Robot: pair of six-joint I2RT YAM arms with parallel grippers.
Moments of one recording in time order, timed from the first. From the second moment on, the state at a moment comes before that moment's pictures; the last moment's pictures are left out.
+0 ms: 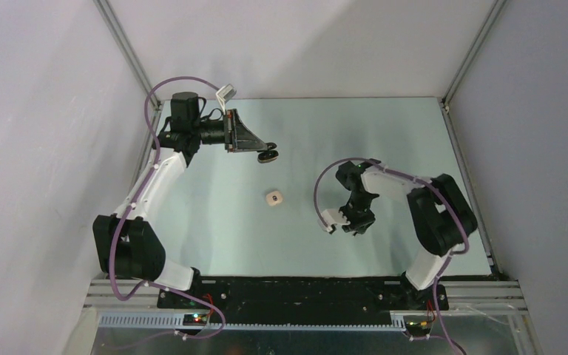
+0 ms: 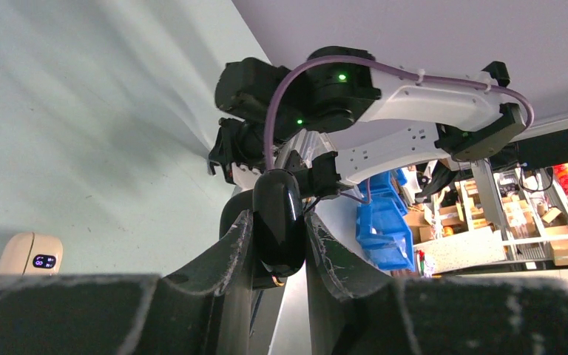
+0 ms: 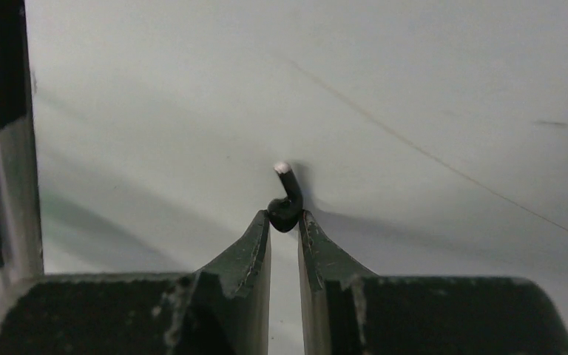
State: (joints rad) left arm -0.14 1.46 1.29 -0.32 1.21 -0.51; right arm 0.53 1.69 1.04 -1.04 -0.27 -1.51
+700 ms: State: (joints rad) left arm -0.14 1.46 1.27 -0.32 1.21 -0.51; right arm 0.50 1.81 1.19 -1.10 -0.20 -1.39
